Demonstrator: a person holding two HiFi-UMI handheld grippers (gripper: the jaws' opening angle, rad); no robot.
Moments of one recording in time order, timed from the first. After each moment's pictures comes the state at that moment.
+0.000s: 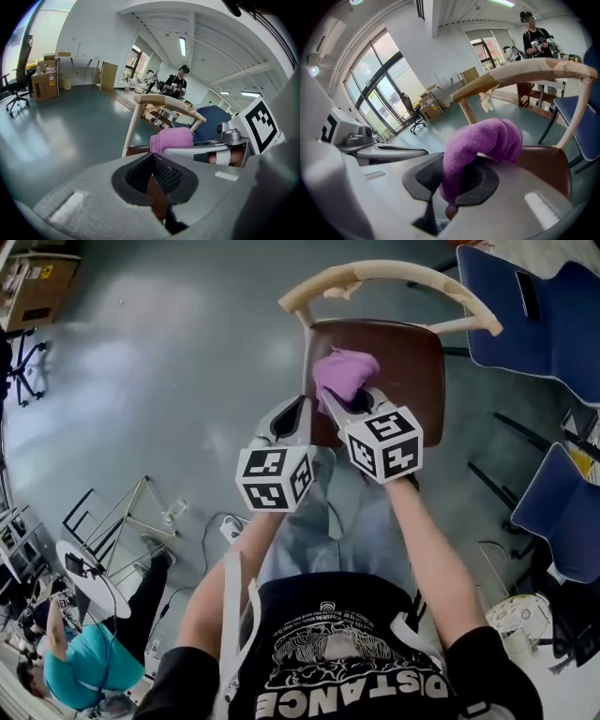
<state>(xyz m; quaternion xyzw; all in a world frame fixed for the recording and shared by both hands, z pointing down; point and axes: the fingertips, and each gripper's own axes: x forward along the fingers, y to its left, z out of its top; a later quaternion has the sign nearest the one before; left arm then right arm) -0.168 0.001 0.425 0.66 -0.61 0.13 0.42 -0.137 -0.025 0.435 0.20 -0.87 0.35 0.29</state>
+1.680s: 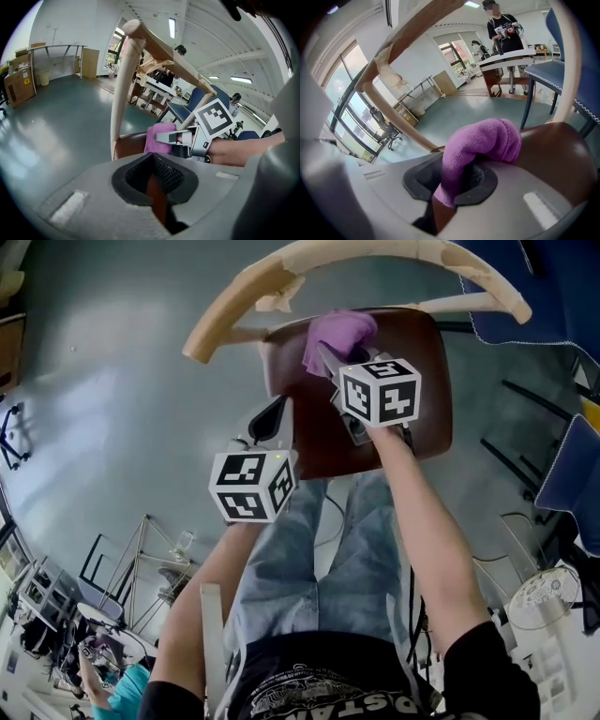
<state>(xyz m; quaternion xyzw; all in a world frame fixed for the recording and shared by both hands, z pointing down) -0.150 -0.057 0.545 0.70 -0.53 0.20 0.43 -0.100 -0.147 0.604 0.33 -0.81 0.42 0.25</state>
